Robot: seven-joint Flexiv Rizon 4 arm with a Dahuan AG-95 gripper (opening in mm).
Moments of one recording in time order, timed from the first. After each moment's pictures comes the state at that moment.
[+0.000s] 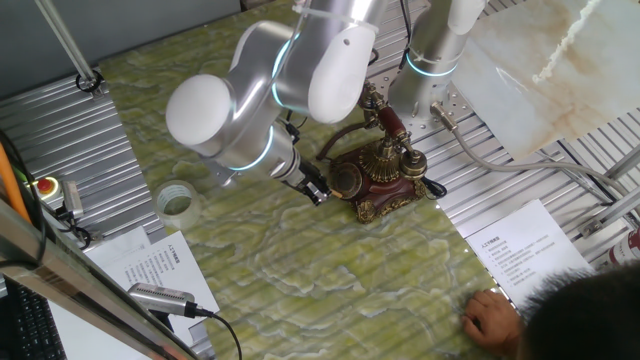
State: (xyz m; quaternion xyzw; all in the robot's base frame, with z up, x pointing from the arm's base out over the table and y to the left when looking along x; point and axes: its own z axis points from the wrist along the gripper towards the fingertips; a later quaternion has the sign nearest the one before) arm 0.405 0.185 0.133 0.06 -0.97 -0.04 0.24
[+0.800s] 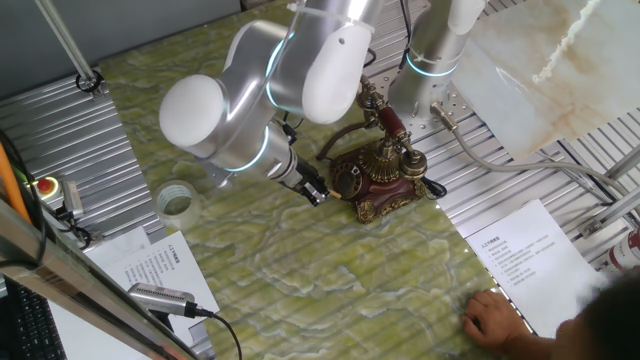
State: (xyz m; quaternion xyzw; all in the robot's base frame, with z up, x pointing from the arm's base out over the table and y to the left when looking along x) arm 0.407 0.187 0.141 0.06 -0.97 -0.04 0.24
